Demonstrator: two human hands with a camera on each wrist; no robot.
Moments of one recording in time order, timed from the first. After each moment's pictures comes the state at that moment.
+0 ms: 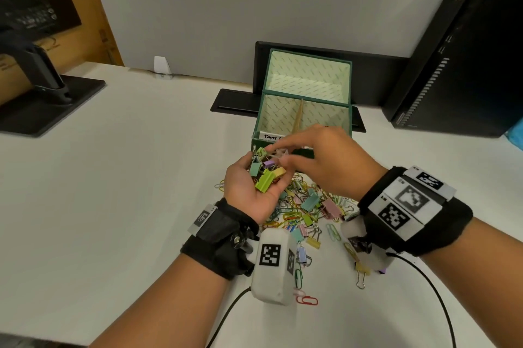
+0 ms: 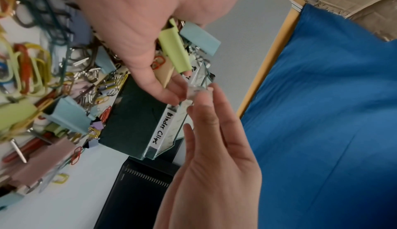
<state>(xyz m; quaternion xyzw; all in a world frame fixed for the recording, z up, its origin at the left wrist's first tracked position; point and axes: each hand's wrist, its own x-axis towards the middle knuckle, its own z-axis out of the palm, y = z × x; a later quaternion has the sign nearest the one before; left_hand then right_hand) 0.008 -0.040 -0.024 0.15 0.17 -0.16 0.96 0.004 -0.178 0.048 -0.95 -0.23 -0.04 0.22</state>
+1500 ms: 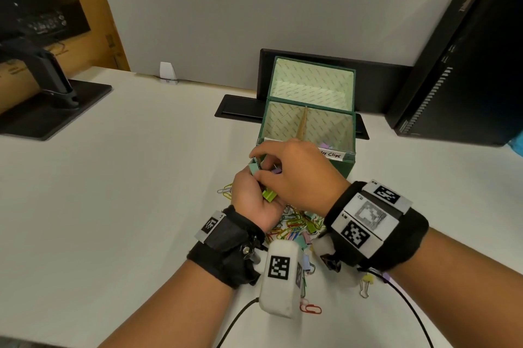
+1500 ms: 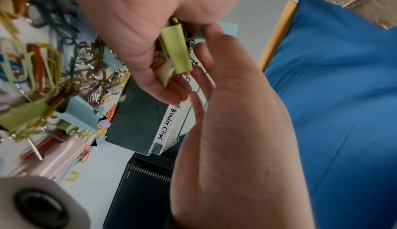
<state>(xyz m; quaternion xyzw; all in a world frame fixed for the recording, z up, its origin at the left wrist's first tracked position) 0.010 -0.046 -0.037 0.18 0.17 -0.14 0.96 0.003 -0.133 0.029 -0.95 -0.23 -0.06 0.22</state>
